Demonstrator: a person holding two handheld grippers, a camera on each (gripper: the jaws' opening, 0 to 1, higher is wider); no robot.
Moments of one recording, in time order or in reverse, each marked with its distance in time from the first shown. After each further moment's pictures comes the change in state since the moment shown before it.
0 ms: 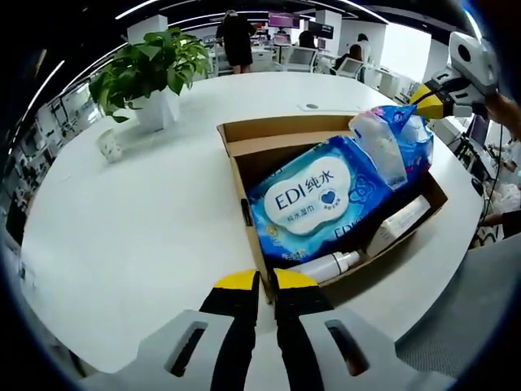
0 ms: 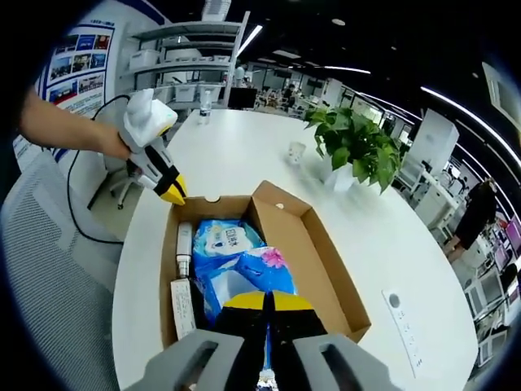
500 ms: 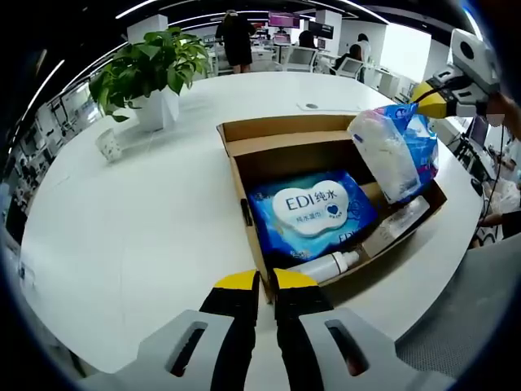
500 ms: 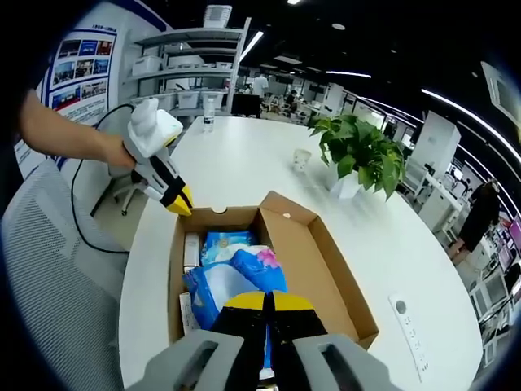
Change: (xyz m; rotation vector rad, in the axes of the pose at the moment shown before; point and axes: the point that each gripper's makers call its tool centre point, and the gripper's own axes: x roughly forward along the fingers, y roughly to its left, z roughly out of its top) left arm -0.001 -0.001 -0.002 -0.002 -0.001 -0.001; right arm 0.009 0.017 0.009 0.007 -0.026 0.032
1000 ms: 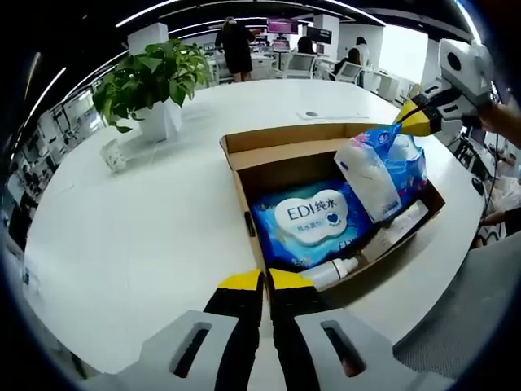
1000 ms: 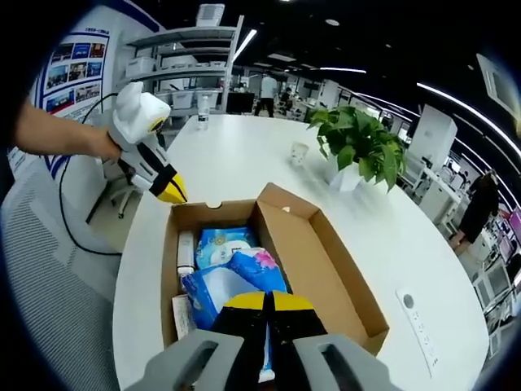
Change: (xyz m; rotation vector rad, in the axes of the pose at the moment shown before) left arm -0.010 0.002 0.015 0.020 -0.048 0.018; right arm 0.025 -0.004 -0.014 0.049 0.012 -0.014
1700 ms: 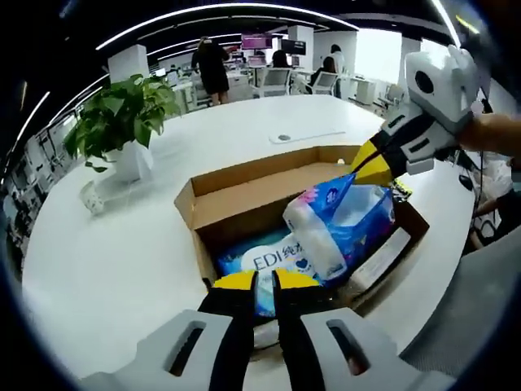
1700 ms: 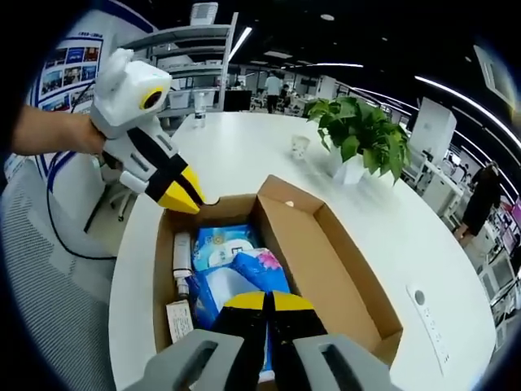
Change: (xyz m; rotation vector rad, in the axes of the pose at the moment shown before) left arm 0.026 -0.052 0.063 0.149 -0.112 -0.109; right arm 0.023 0.005 -0.003 0.022 0.010 0.011
